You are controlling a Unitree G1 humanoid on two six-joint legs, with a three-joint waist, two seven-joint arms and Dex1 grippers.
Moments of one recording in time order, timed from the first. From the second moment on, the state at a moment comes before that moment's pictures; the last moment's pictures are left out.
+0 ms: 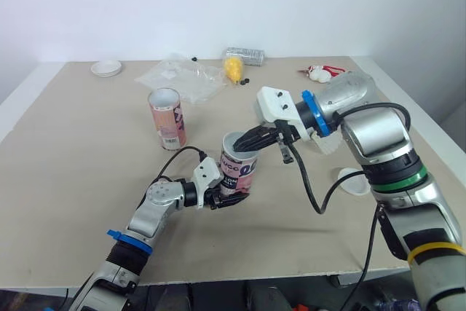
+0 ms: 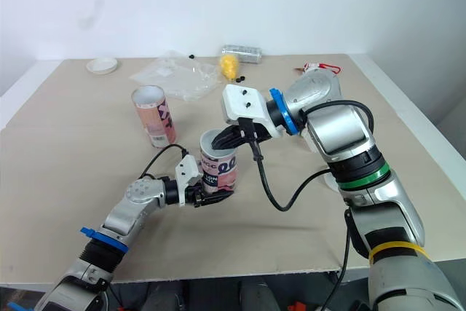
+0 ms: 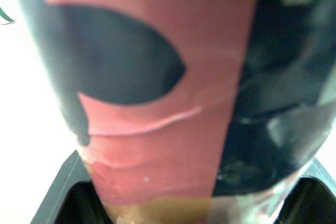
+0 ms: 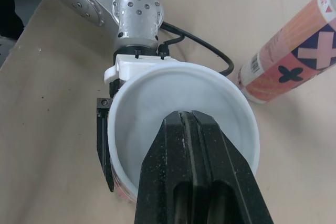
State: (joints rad) left arm -0.39 0.25 -0.28 0.22 -0.17 0.09 -0.93; right arm -1.02 -0.61 0.36 0.00 0.13 0.50 1.49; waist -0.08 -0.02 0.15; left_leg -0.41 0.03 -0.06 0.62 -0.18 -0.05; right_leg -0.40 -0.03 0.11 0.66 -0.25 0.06
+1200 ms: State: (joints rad) left arm -0.38 0.25 -0.28 0.18 -0.18 0.09 -0.92; right arm -0.94 -0.61 0.03 0.15 0.39 0.61 1.42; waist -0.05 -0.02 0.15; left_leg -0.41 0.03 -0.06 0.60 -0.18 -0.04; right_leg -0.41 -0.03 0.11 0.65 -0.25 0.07
